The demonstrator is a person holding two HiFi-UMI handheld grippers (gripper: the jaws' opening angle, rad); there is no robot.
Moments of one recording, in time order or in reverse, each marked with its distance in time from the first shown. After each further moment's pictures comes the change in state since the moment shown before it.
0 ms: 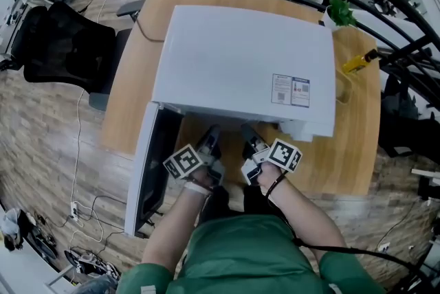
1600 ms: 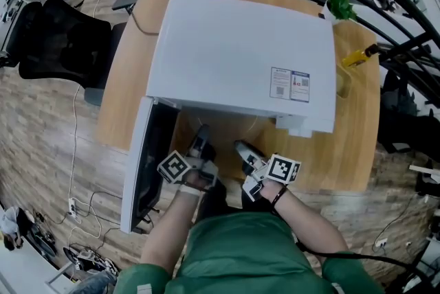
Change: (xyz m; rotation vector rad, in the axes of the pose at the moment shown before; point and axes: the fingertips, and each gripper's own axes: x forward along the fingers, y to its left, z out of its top) left arm -0.020 0.003 0.003 -0.204 -0.148 -0.152; right arm -0.037 -0.007 -0.056 -0.043 0.161 0.077
